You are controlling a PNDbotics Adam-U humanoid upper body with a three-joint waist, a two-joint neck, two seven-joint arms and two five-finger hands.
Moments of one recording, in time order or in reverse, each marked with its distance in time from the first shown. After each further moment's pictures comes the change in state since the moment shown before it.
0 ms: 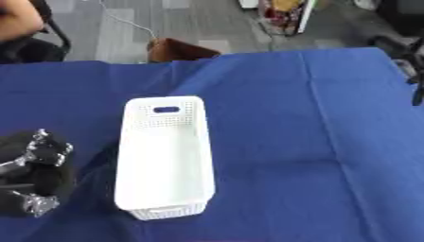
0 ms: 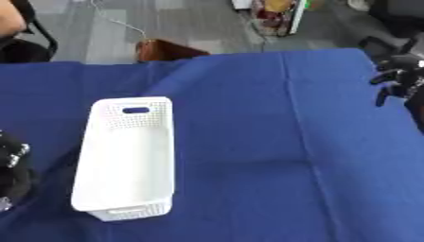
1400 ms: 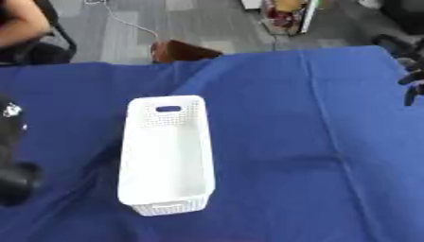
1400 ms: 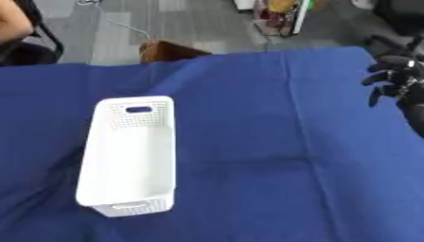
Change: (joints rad) left arm 0.045 0.058 0.120 -0.157 0.500 0.200 -0.225; right arm 0.025 0.000 -0.011 -0.012 0.003 0.014 0.014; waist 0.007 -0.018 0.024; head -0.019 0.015
